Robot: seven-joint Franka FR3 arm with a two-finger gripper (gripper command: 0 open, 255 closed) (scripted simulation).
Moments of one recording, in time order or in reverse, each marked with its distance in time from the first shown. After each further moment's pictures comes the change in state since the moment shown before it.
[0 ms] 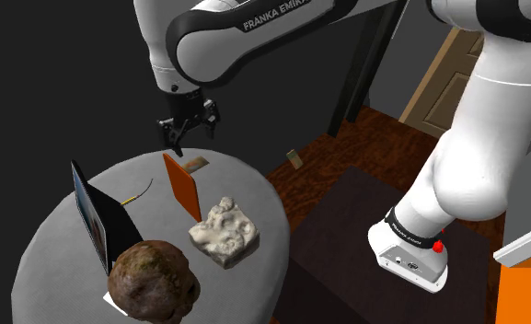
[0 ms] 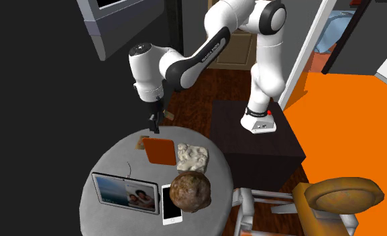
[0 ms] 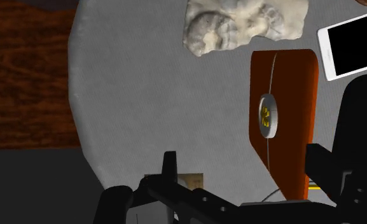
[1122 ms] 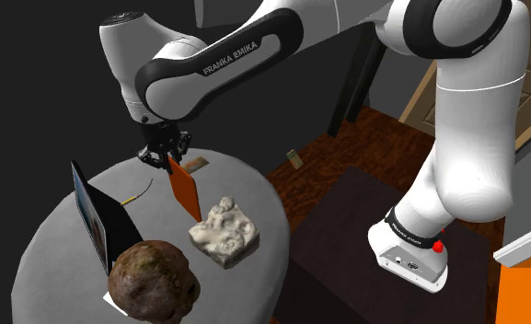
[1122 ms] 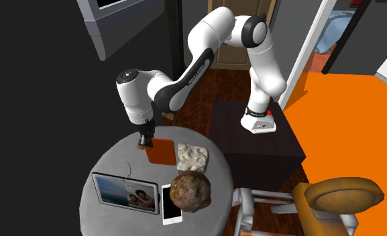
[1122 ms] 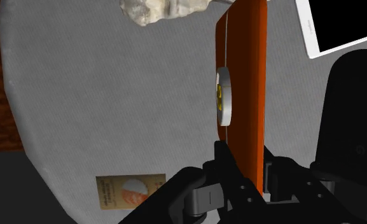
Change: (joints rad) arm 0.084 0.251 -0.016 0.189 -0.090 0.043 0.103
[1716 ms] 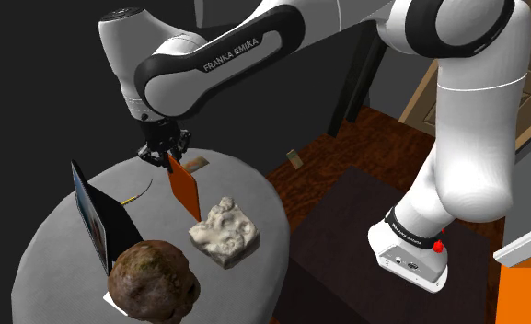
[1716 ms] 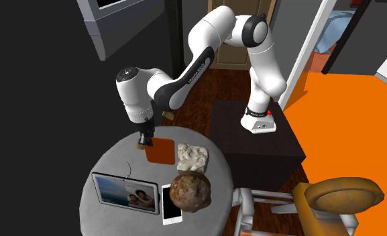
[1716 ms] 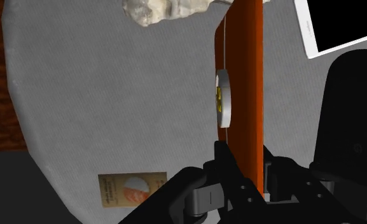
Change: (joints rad) arm -0.002 -0.008 0.002 0.003 0.004 -0.011 -0.004
